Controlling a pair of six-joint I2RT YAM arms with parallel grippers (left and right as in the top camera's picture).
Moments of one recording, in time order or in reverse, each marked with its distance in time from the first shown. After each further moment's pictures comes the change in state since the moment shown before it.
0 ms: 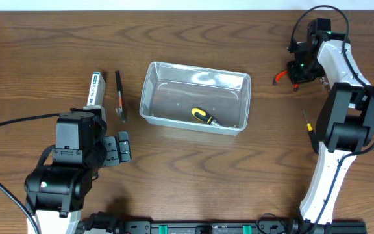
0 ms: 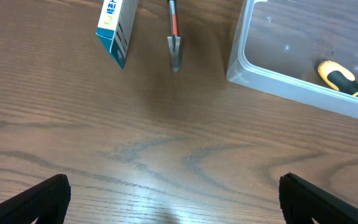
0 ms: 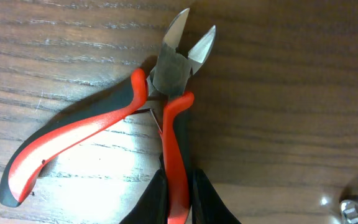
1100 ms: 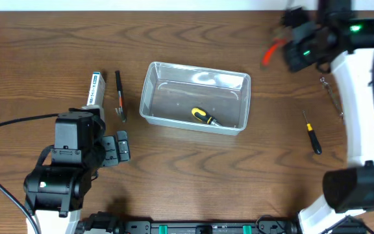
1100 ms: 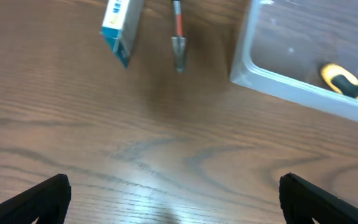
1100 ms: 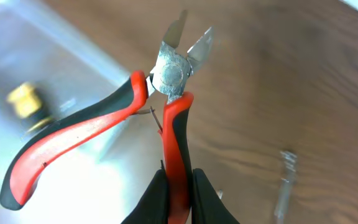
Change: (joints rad) left arm 0.034 0.000 0.000 0.000 -0.005 -0.011; right arm 0.256 -0.574 0.003 -0.281 -0.122 -0.130
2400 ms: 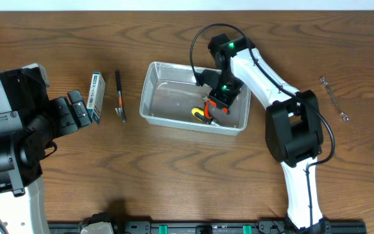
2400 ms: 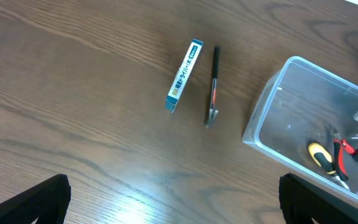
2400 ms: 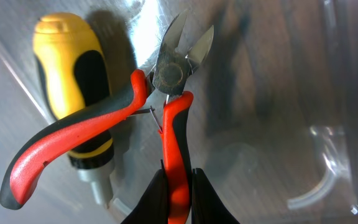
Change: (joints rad) left arm 0.254 0.280 0.620 -0.254 0.041 0.068; right arm 0.286 0.521 -0.002 0.017 -0.028 -0.143
